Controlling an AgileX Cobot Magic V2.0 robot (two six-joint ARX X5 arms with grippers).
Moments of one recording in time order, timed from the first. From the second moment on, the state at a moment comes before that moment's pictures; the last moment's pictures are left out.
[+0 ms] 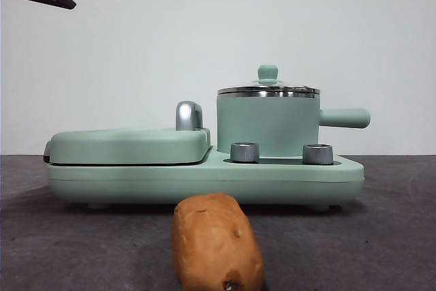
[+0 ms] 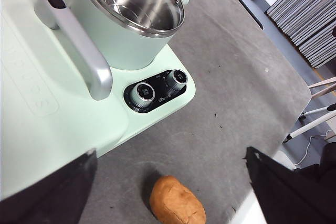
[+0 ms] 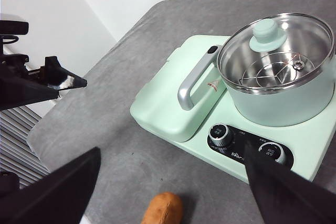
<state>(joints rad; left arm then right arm) -0.28 0.95 0.95 -0.60 0.66 -0.15 0.09 0.67 0.91 -0.67 -0.76 0.20</state>
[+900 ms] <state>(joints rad) -0.58 1.78 1.77 -0.69 0.33 -0.06 0.09 0.67 0.91 -0.72 -0.75 0.21</state>
